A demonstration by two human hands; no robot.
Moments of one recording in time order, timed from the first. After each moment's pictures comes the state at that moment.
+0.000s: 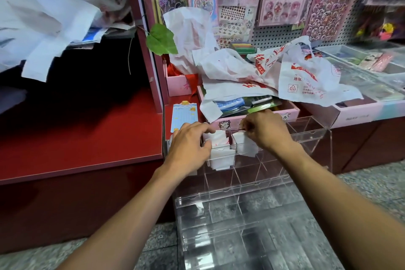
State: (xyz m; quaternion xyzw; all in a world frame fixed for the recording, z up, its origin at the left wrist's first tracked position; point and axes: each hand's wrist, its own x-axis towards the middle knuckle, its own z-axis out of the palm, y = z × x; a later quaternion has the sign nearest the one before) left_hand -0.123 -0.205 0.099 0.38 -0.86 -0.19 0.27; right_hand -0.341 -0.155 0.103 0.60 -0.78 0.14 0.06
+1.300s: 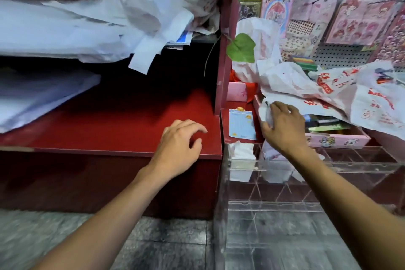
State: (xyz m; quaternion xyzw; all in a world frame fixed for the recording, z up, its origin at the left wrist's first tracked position) left_hand 0.033 -0.241 0.116 0.42 -0.84 -0.12 0.34; right_hand -0.242 -0.218 0.127 0.58 -0.79 0.17 0.10
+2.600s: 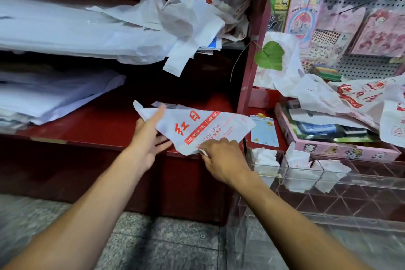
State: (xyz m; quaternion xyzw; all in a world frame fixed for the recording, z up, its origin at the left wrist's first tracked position) left_hand 0.123 -0.274 0.133 0.51 -0.34 -0.60 0.52; right_hand -0.062 -0.225 0.096 0.78 -0.62 0.11 0.00
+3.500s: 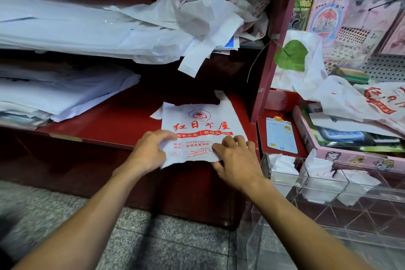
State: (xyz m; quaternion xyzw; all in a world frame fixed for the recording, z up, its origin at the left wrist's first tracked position) left_hand 0.177 -0.295 0.081 0.59 -0.73 -0.20 0.26; right_hand -0.062 -0.234 0.087 0.77 -0.63 0.06 0.06
